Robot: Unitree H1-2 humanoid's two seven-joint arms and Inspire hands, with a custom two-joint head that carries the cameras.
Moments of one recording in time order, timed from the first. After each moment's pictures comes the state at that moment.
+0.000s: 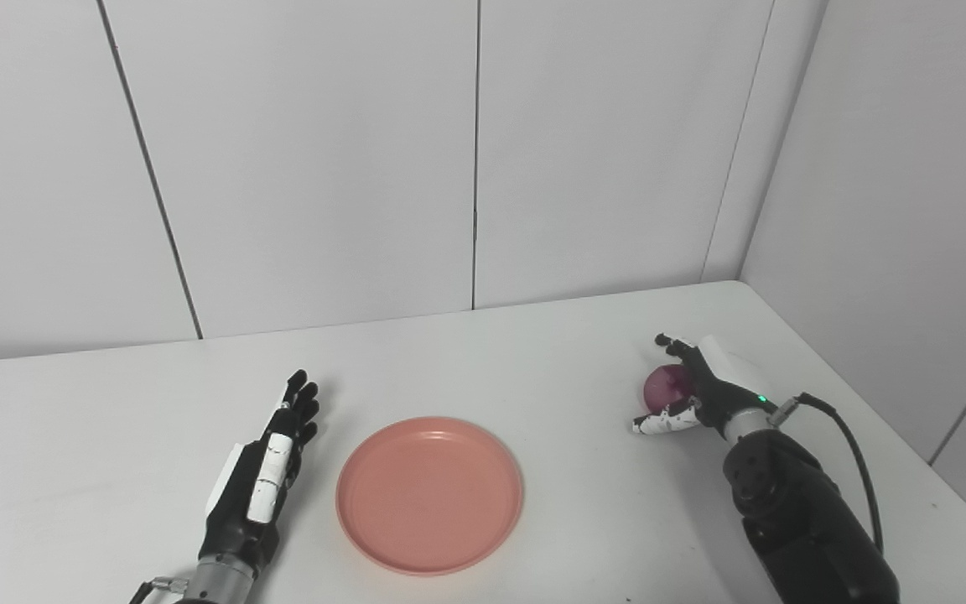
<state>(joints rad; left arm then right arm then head) -0.25 0.02 -0.10 0.20 -0.05 -0.06 -0.21 -0.31 -0.43 0.02 0.06 -0.73 0.47 0.20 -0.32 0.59</state>
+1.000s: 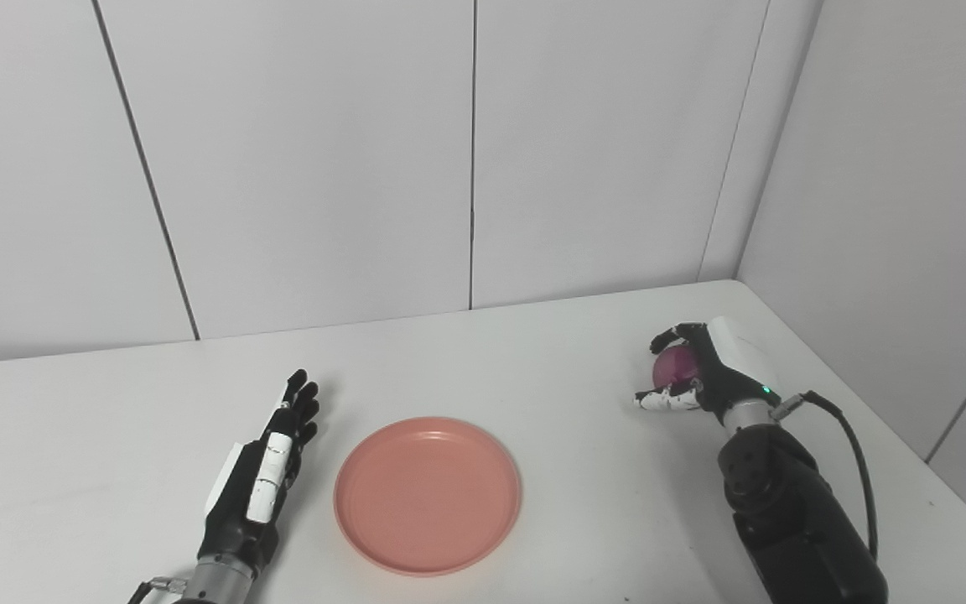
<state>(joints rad) -0.25 0.01 -0.10 0.19 -0.05 -0.03 -0.21 -0.31 -0.40 -0.02 0.03 -0.69 0.46 0.05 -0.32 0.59</state>
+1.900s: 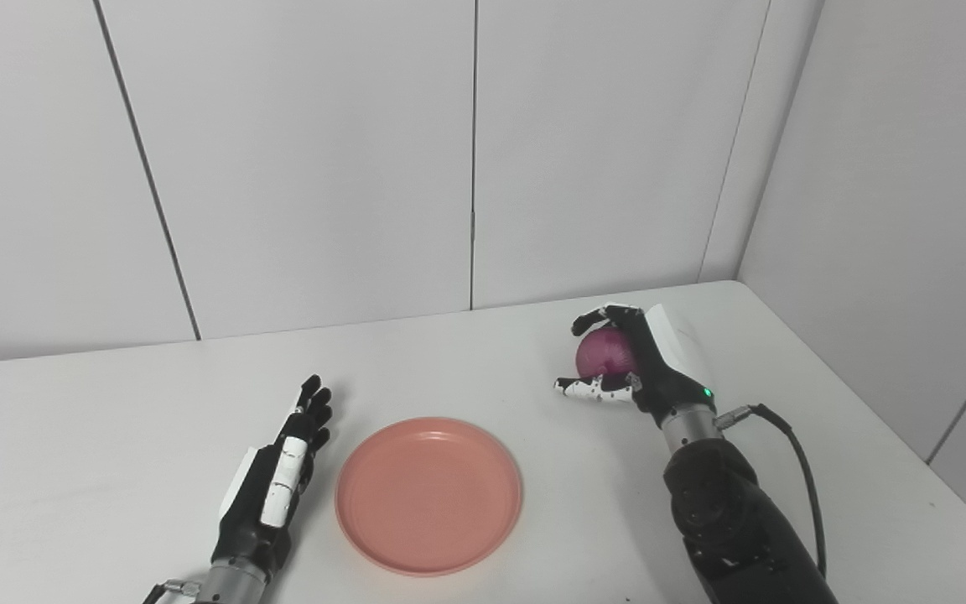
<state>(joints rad) -0.24 0.00 -0.12 0.18 -0.03 -0.02 -0.21 -0.29 -0.29 0.08 -0.10 -0.57 0.32 -0.05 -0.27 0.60</state>
